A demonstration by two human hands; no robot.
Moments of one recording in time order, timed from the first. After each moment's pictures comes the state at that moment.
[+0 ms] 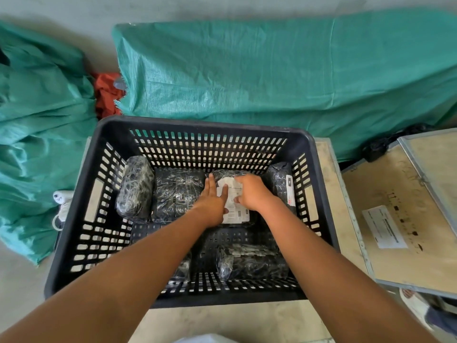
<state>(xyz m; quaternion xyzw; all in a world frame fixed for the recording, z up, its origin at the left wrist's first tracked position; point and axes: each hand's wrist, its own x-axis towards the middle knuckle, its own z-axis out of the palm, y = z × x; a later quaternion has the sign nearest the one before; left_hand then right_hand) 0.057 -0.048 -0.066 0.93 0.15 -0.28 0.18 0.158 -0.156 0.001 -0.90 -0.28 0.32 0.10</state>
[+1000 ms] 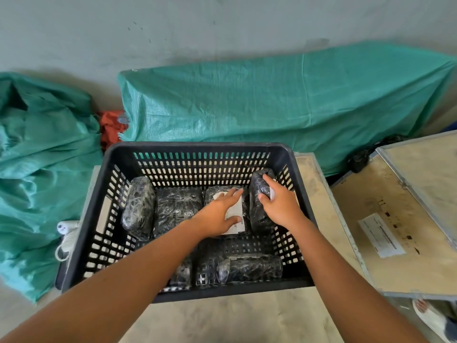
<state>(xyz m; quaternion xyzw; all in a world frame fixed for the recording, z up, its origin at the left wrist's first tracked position) 0.043 -0.058 0.000 0.92 0.02 -0.11 0.38 0.148 -0.242 0.057 -0.92 -0.19 0.18 0.29</state>
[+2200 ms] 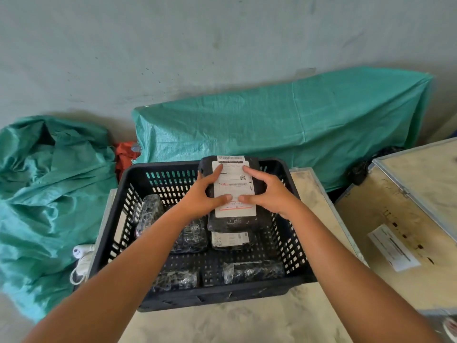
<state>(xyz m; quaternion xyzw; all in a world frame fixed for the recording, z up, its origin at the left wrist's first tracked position) 0.030 -0.024 0.104 0.81 0.16 0.01 0.56 0.154 -0.224 0.114 -0.78 -0.27 0.29 0.49</state>
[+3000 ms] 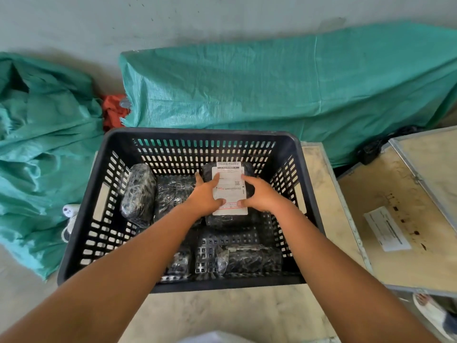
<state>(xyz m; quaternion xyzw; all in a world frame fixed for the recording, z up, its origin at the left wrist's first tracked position) 0.054 -0.033 -0.014 0.88 0.25 -0.16 0.36 0.169 -0.202 0.014 -0.86 -0.24 0.37 0.24</state>
